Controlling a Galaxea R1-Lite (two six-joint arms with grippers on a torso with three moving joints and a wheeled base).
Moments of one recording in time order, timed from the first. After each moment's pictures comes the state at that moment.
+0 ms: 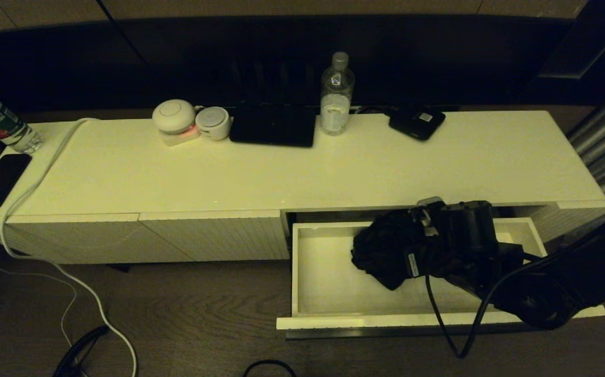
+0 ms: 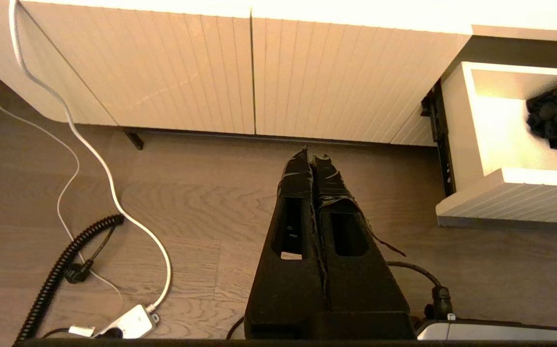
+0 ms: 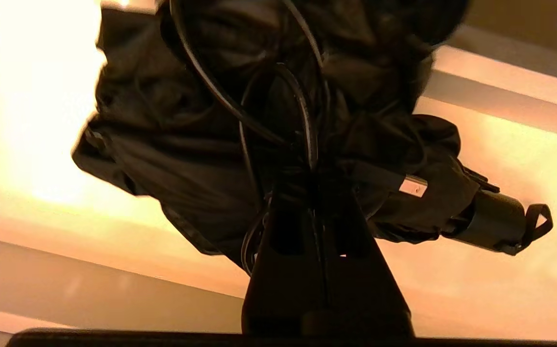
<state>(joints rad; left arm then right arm) 0.00 0.00 0.00 -0.04 0.02 -0.09 0.43 1.96 -0.82 -0.66 -0.28 -0.01</state>
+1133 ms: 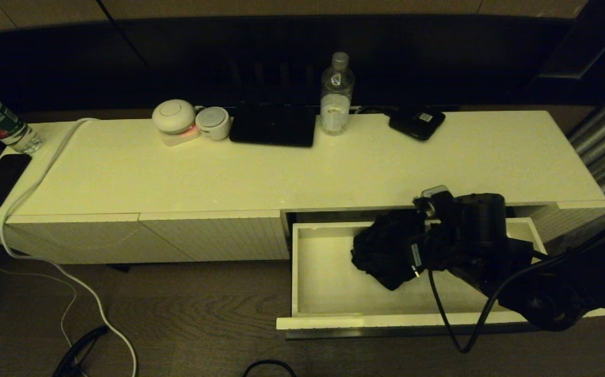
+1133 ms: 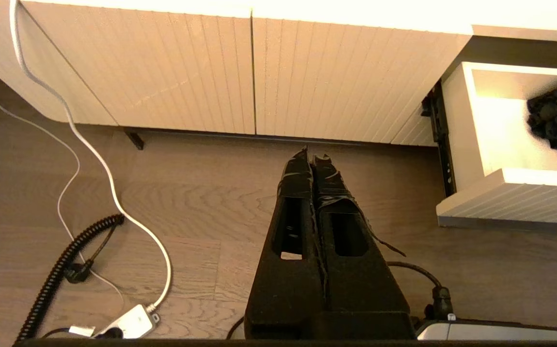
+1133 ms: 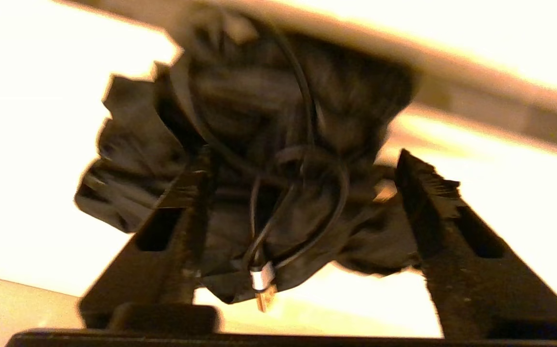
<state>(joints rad) 0.00 0.00 0.00 -0.04 0.02 -0.09 0.42 1.92 -0.80 -0.75 -0.30 -0.08</state>
